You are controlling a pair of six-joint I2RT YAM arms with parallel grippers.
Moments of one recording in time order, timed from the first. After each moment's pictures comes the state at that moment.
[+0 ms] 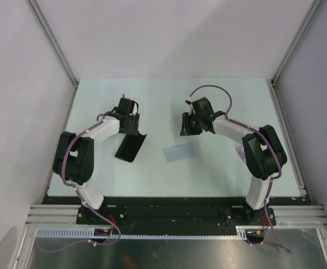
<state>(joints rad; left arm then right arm) -0.31 1.71 1.13 -0.41 -0.25 -0.14 0.50 1.85 1.26 -0.28 -0.24 0.36</state>
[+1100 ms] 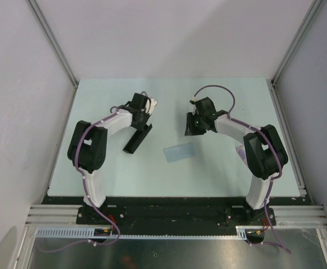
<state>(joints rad) -0.37 1.92 1.33 -0.43 -0.10 0.19 0.47 1.85 1.26 -0.33 -0.19 0.37</state>
